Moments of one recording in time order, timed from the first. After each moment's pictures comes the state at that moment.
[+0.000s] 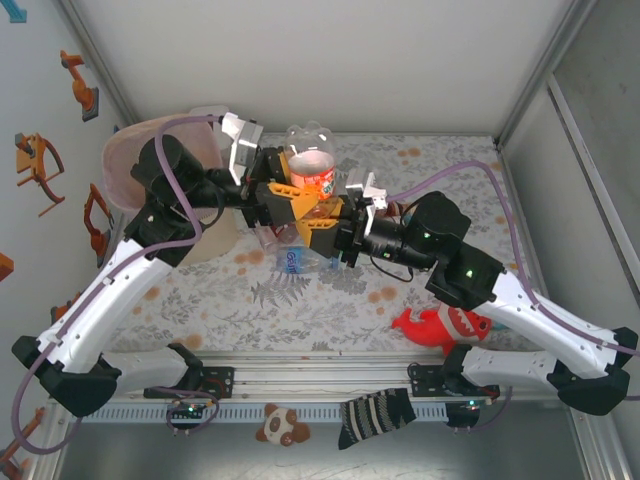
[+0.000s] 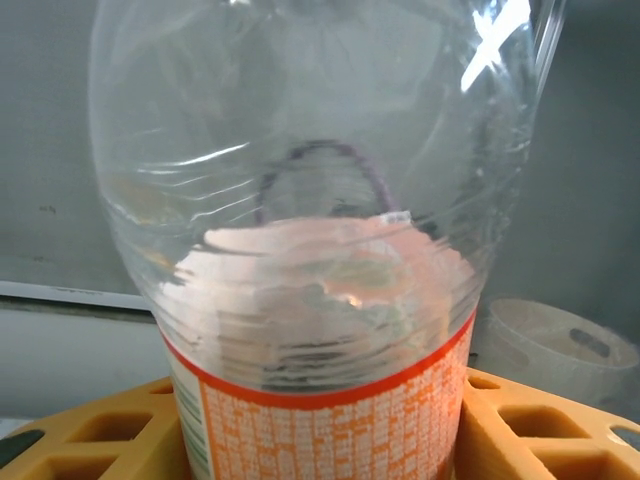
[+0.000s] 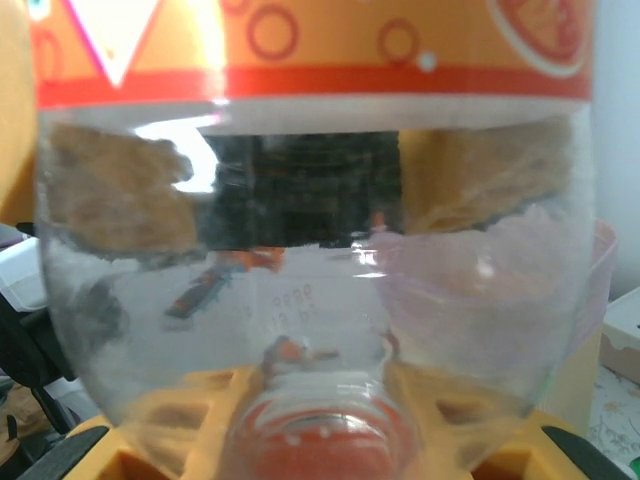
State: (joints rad) left arm -0.72 1.19 1.43 0.05 1.00 -0.41; right arm 1.04 1.05 1.22 -0.07 -0.29 0.25
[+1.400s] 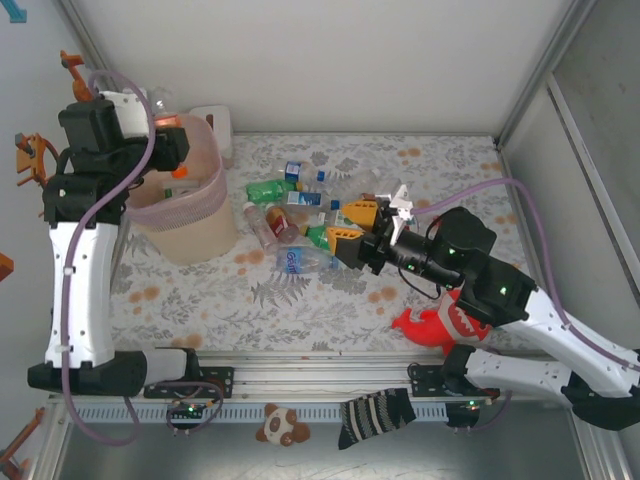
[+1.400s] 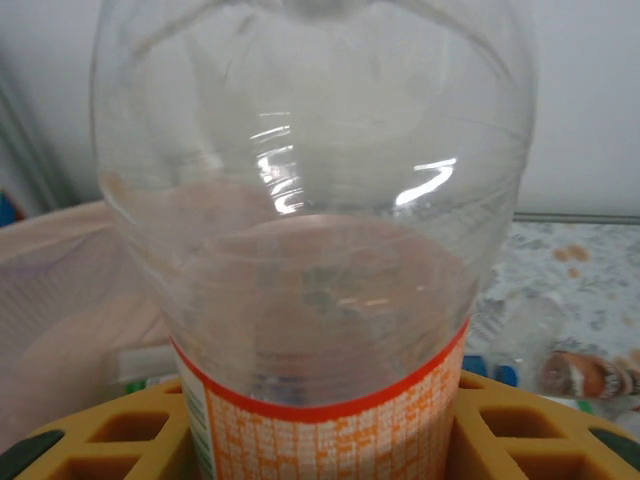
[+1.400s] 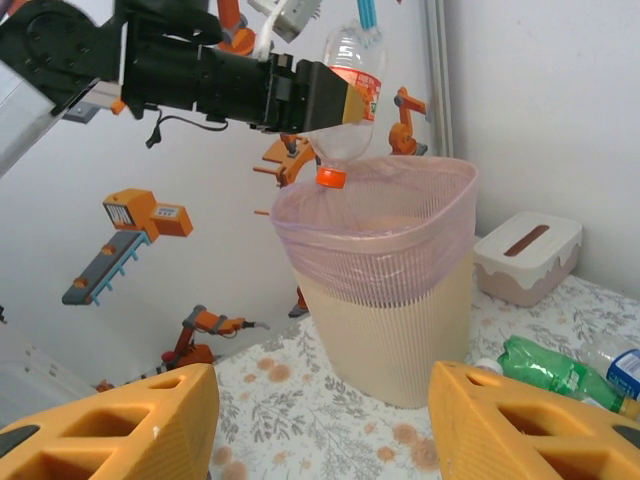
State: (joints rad) left arm -0.07 1.31 1.78 -0.96 0.12 -0.09; right arm 1.04 0.90 1.16 -0.28 -0.08 0.21
